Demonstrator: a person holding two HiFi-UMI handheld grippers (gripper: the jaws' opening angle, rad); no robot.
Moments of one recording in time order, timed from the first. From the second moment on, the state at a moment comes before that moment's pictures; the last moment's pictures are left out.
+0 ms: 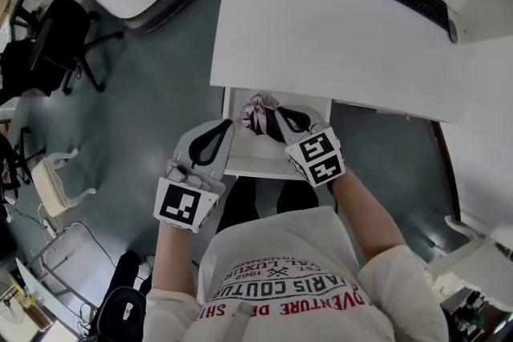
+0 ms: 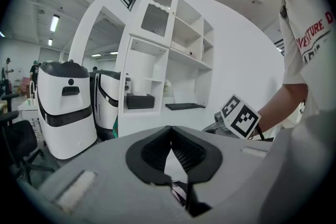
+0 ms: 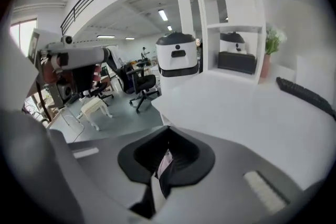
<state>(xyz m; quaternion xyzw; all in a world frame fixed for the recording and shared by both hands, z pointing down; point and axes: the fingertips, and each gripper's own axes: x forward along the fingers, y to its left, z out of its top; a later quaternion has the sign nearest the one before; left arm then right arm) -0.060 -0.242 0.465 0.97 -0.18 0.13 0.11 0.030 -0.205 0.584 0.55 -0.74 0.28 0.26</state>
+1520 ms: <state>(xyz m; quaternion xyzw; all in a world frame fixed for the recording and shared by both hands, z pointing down) -0.065 -0.249 0.303 0.99 -0.16 0.04 0.03 0.048 -0.178 0.321 0.70 -0.71 0.03 0.06</state>
